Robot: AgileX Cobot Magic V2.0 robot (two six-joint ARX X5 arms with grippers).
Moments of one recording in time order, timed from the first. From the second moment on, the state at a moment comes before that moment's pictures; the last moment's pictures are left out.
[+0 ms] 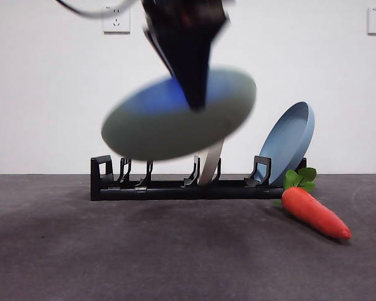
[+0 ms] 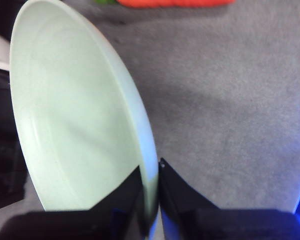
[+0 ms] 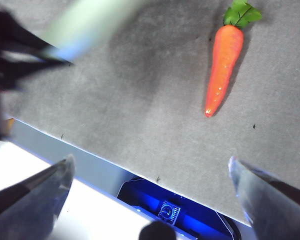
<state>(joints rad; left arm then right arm) -1.04 1.66 1.44 -0.90 -0.35 0.31 0.08 0.75 1.03 -1.21 -0.50 -0.09</state>
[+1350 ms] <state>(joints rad) -1.07 1.80 1.13 -0.60 -0.22 0.20 0.08 0.78 1.03 -1.20 -0.50 -0.08</state>
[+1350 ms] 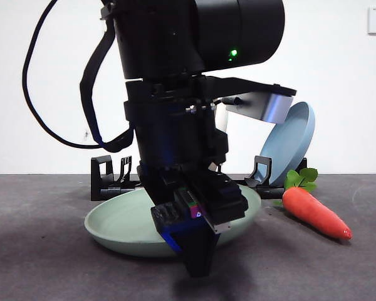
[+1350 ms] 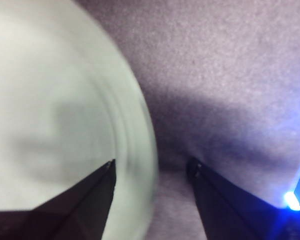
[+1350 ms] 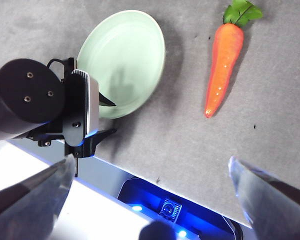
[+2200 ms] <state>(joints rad) -1.07 1.05 1.36 -0.72 -0.18 -0.07 0.21 1.32 1.03 -0.74 -0.30 -0.03</state>
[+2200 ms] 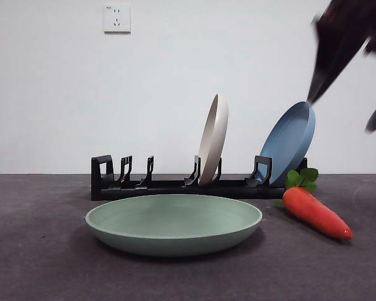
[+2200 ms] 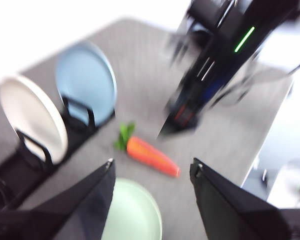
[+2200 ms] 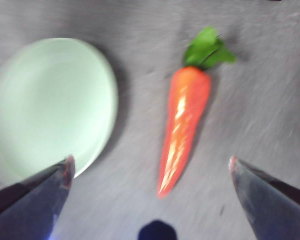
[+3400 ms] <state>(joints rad) -1.07 0.93 1.36 -0.81 -0.18 -0.15 0.32 1.76 1.03 -0.36 -0.08 0.07</state>
